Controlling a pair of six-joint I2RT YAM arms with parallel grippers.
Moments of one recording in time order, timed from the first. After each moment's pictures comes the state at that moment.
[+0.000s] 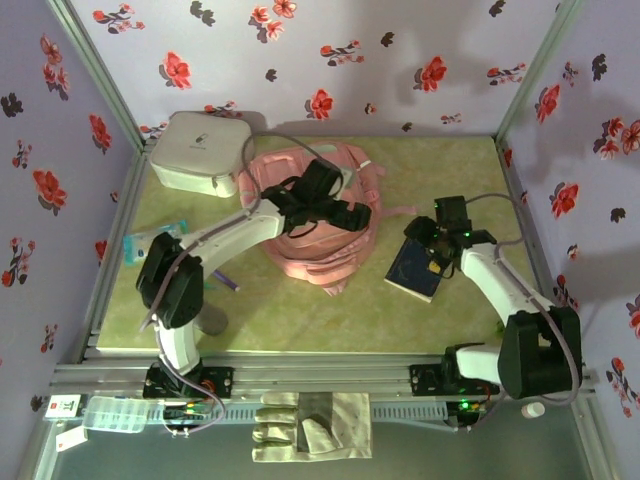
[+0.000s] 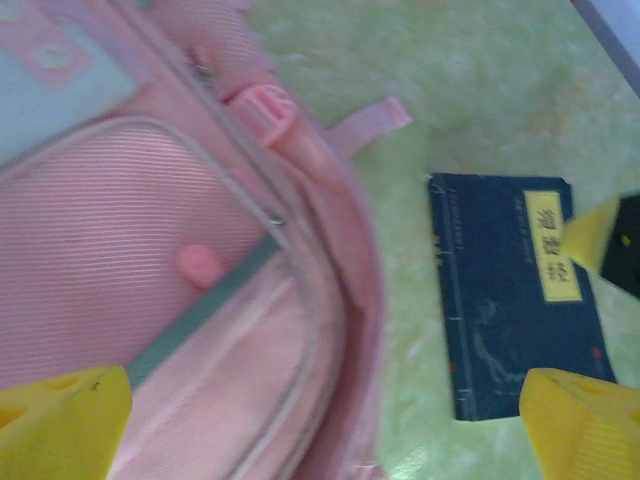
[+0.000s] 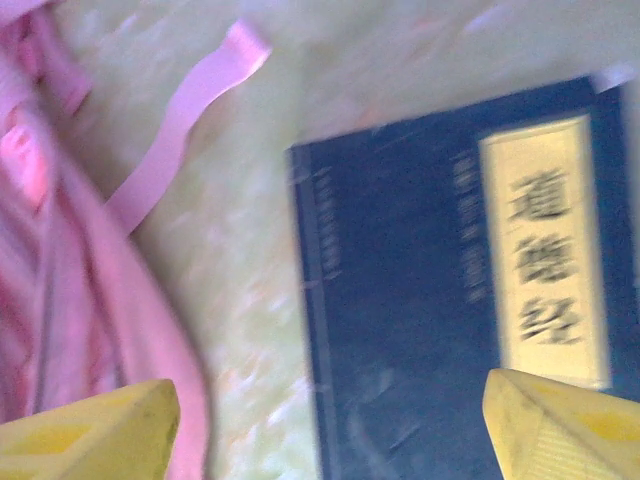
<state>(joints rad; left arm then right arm) -0.83 1.86 1.57 -0.47 0.08 -0.33 0.12 1.27 0.79 -0.52 -0.04 0.83</state>
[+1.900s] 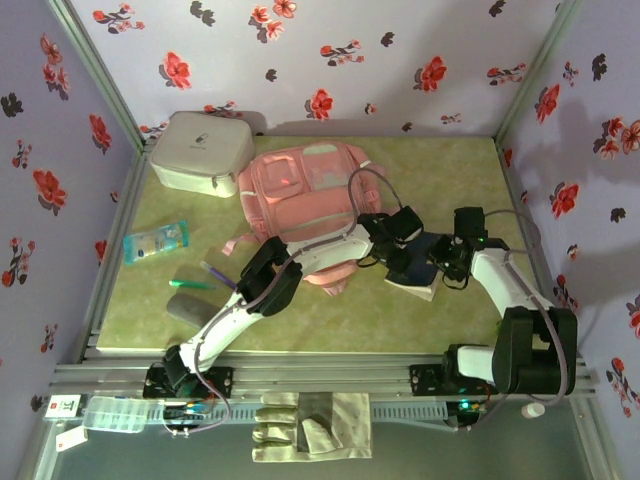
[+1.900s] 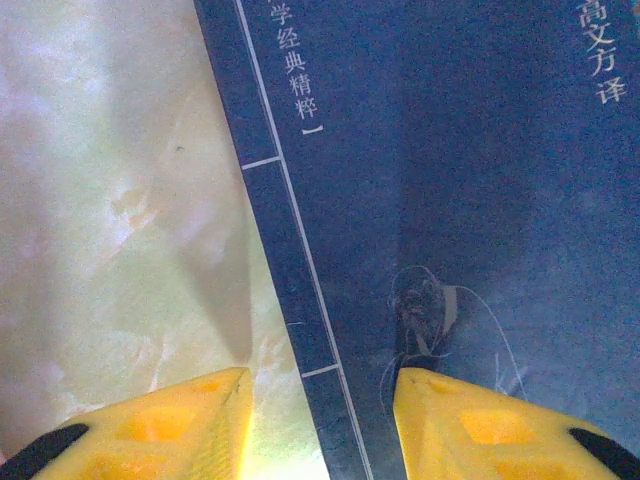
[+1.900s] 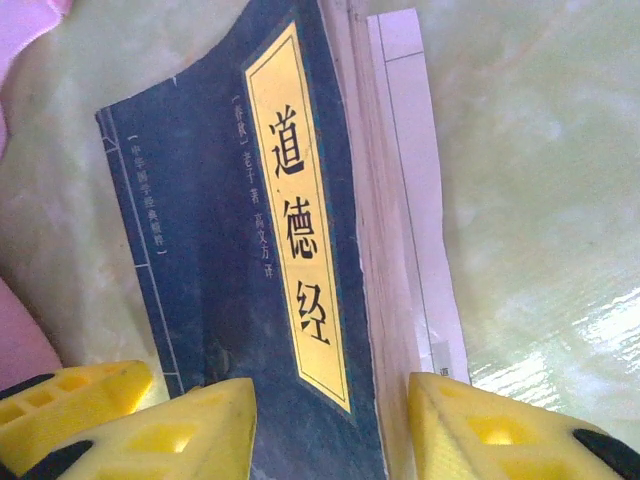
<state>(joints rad) -1.07 2.52 2.21 -0.80 -0.02 -0.29 -0.01 1.27 0.72 -0.59 -0.14 0.71</state>
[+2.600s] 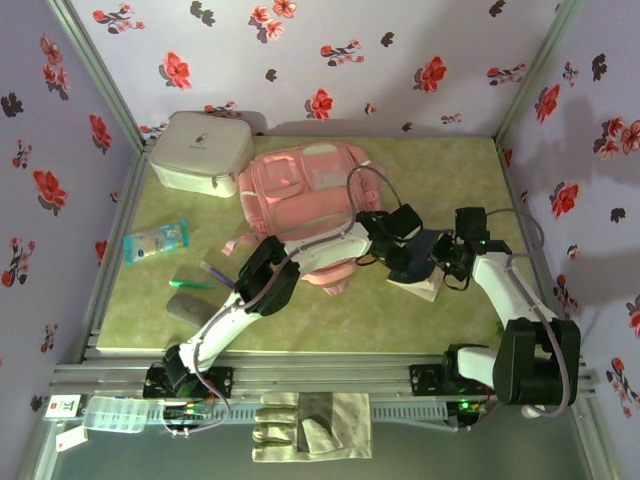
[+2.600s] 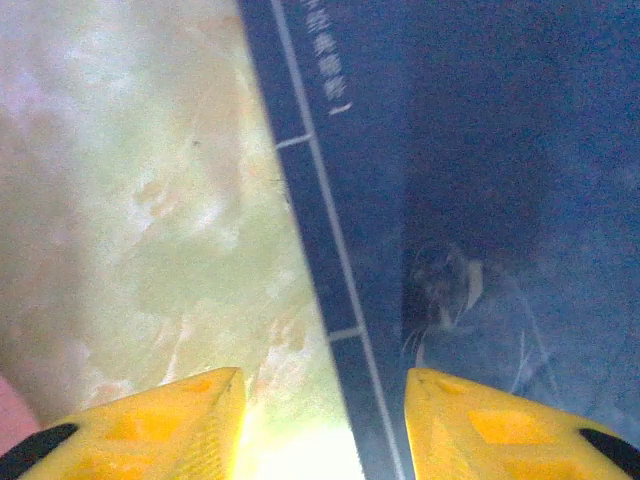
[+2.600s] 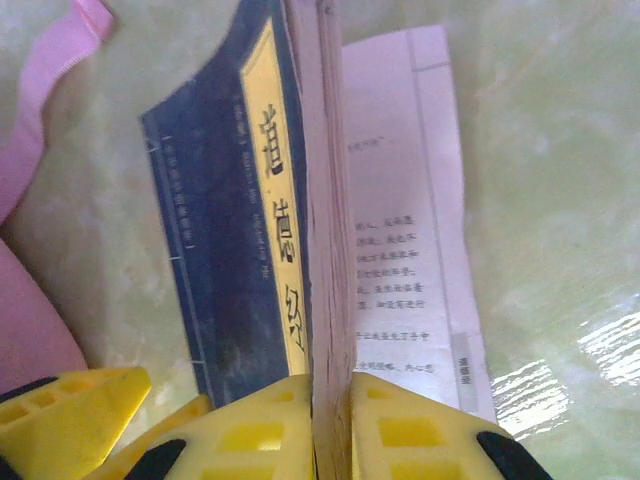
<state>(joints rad) -1.06 2.49 2.21 -0.82 -0.02 -0.29 -0.01 1.20 0.72 -0.60 -0.11 0.72</state>
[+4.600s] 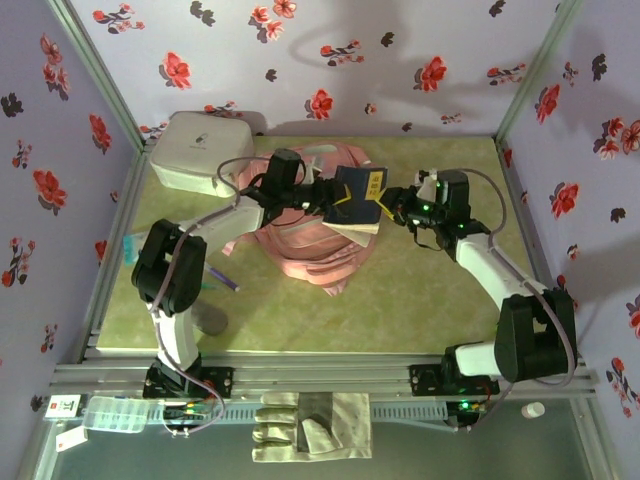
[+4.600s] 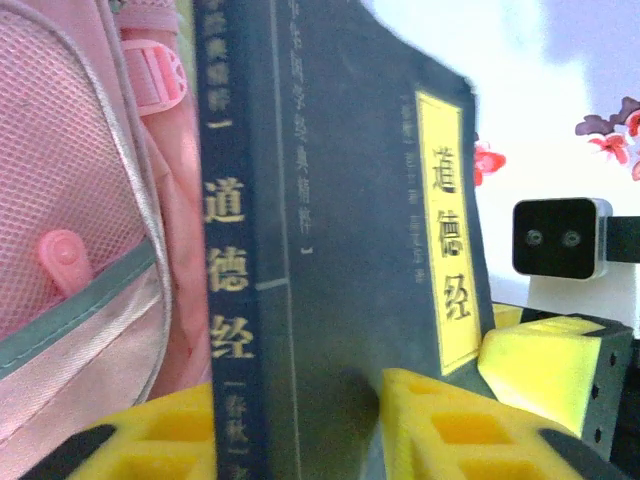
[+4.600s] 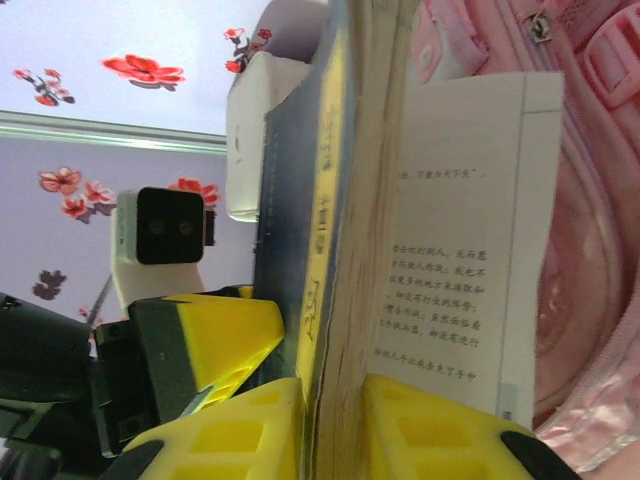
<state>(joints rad) -0.59 1.88 1.36 0.00 0.67 -1.00 0.18 1.35 0.86 -0.01 -0.70 0.99</state>
